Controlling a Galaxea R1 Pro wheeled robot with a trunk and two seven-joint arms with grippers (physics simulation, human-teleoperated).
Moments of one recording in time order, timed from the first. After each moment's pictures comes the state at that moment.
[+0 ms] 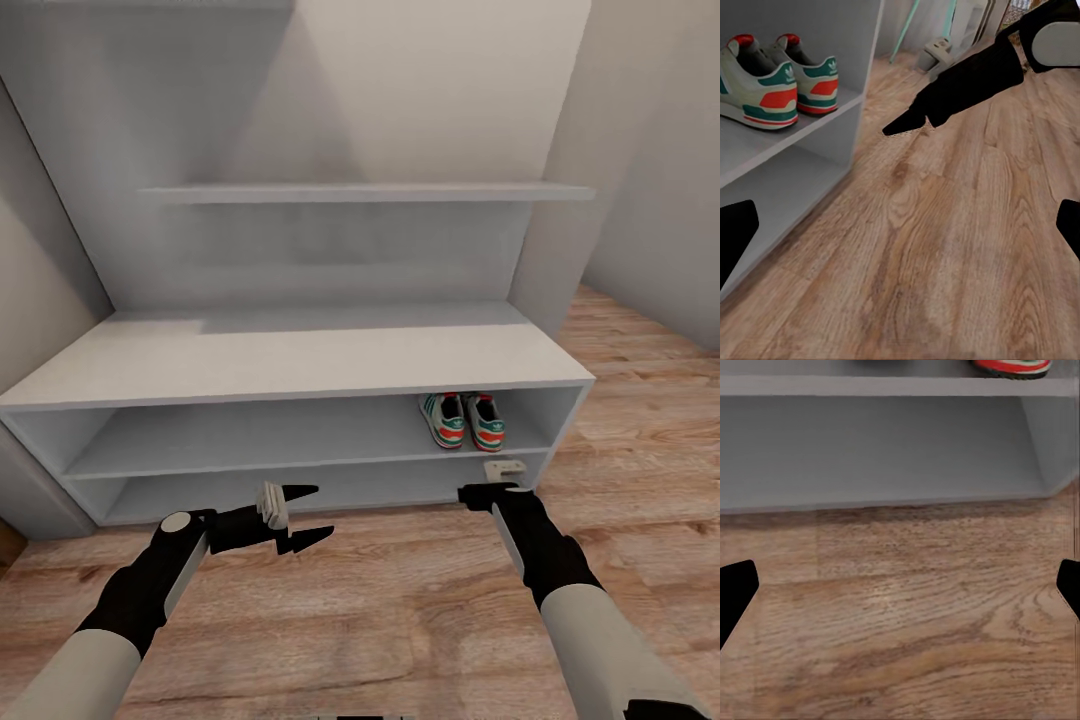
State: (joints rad) left arm -0.59 0.12 -0.12 -0.95 0.11 0.02 -1.17; right arm -0.72 0.00 -0.07 -0.80 0.14 0.53 -0.01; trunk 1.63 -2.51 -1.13
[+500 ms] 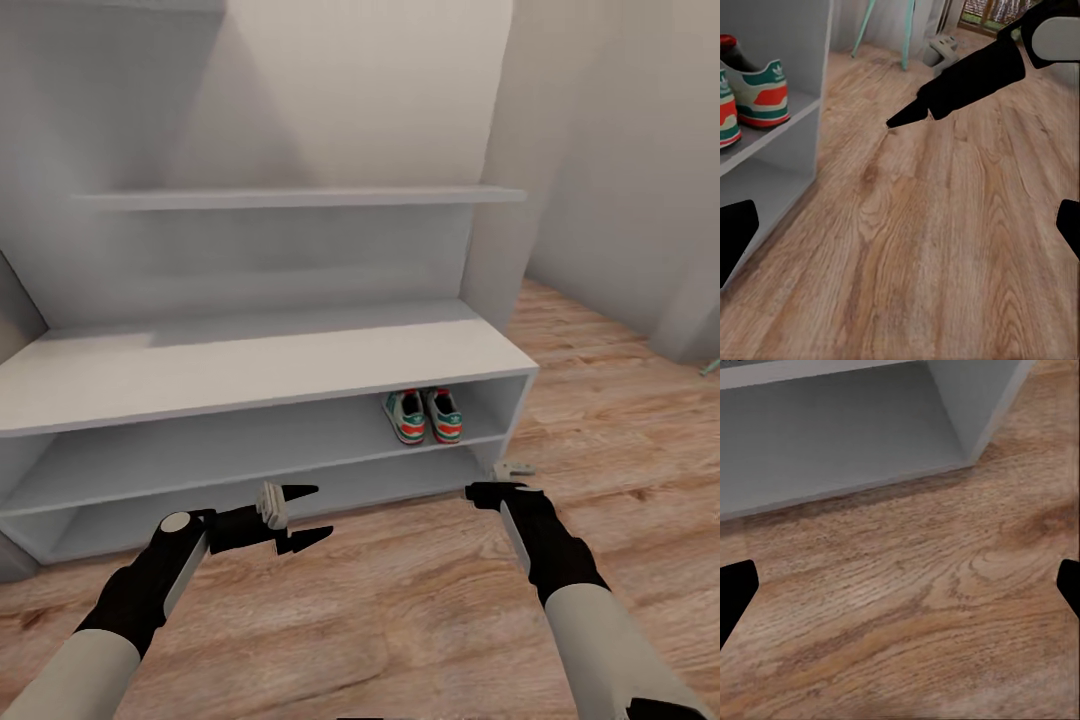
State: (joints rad) left arm -0.59 0.13 -0.12 -0.95 0.11 0.02 -1.17; right arm -0.72 -0.01 -0.14 -0.81 0.14 0.53 -0.01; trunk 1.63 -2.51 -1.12
